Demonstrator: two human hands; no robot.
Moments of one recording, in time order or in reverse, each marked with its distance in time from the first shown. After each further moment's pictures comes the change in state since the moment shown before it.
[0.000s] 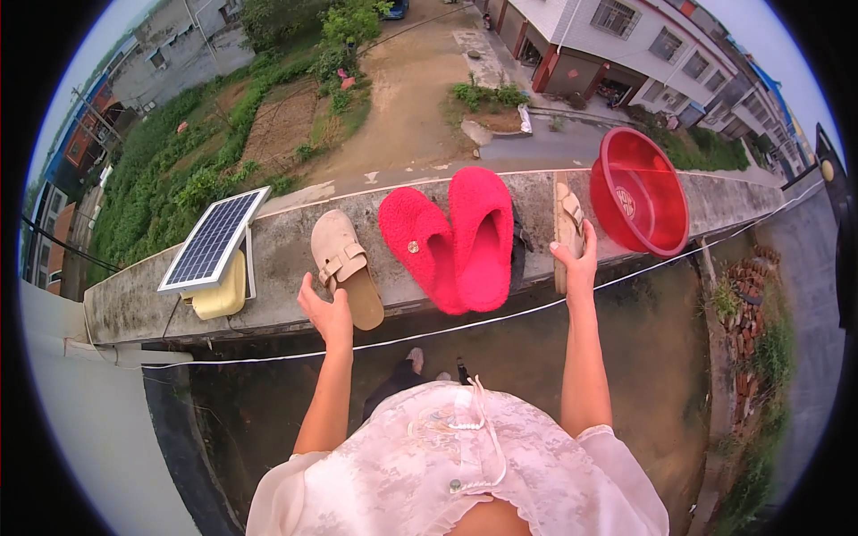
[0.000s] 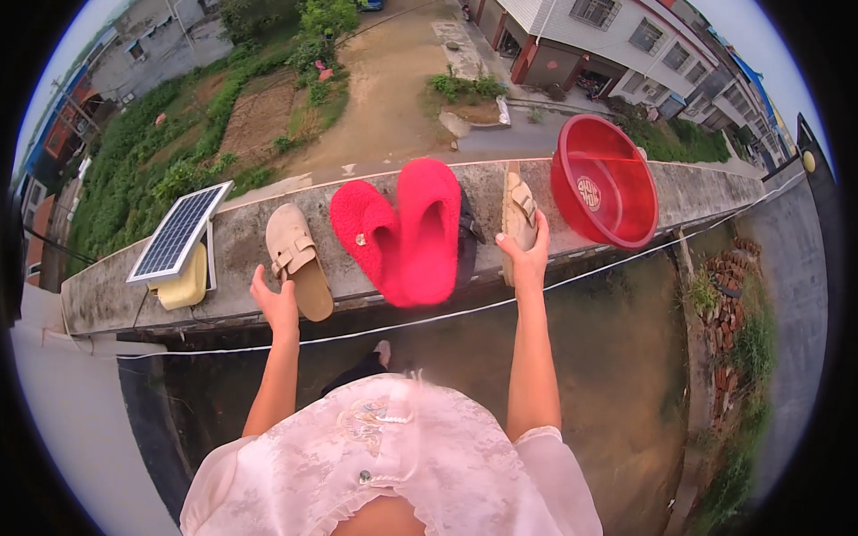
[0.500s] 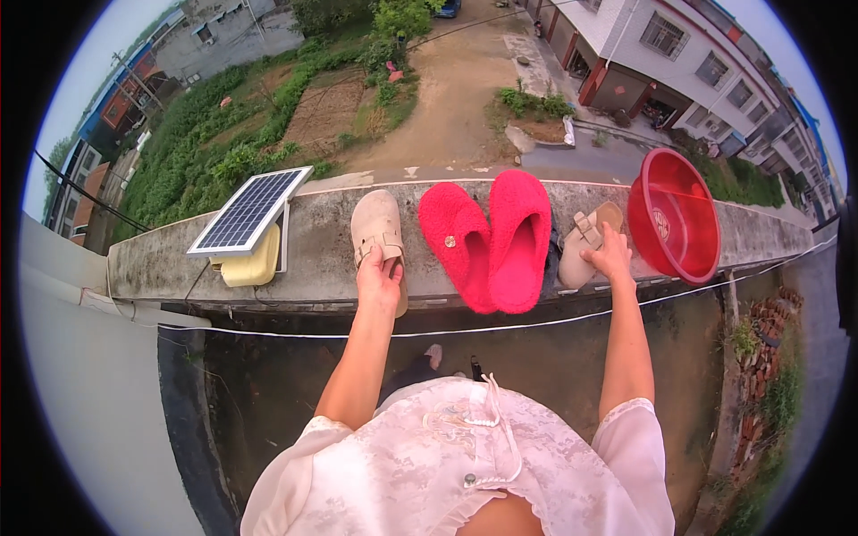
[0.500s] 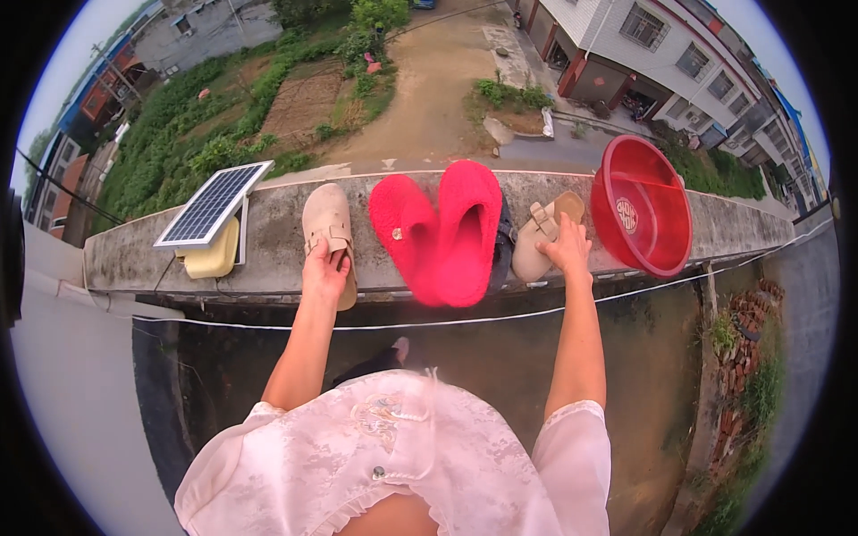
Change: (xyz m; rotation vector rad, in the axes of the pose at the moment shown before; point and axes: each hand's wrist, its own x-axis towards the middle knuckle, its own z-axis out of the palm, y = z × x) left_hand 0.020 0.030 0.036 -1.154 -0.278 -1.001; right_hand 0.071 0.016 -0.010 -1.063 -0.331 0.033
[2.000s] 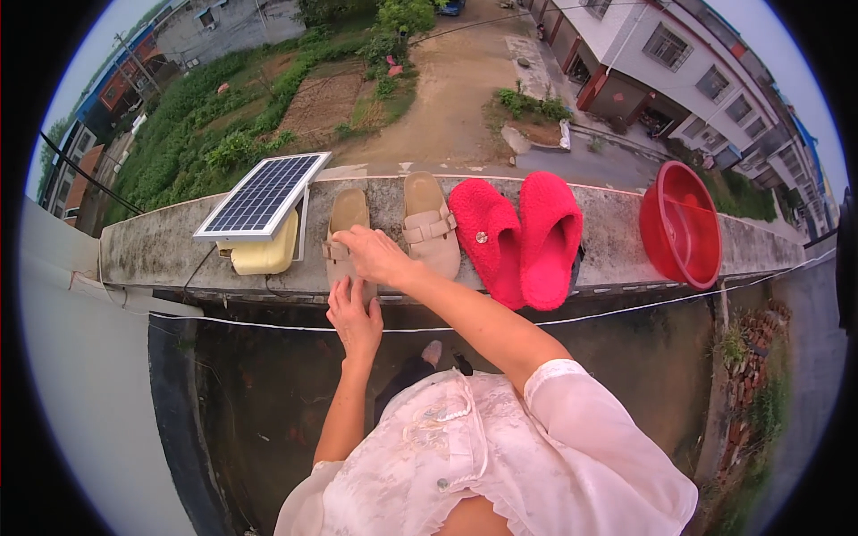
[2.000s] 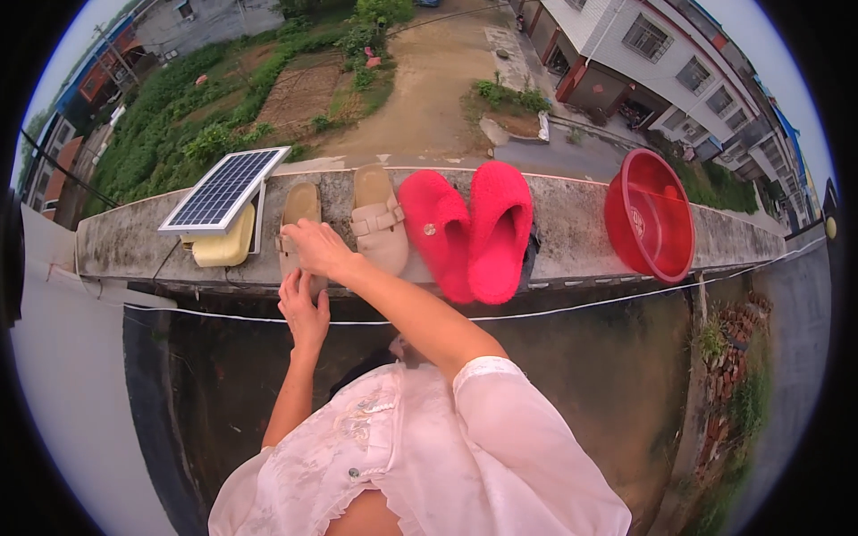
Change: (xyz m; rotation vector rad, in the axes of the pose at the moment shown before) left_hand -0.043 0.034 -0.117 1.612 0.089 1.195; right_hand -0.130 -0.382 0.101 0.544 -0.252 -1.102
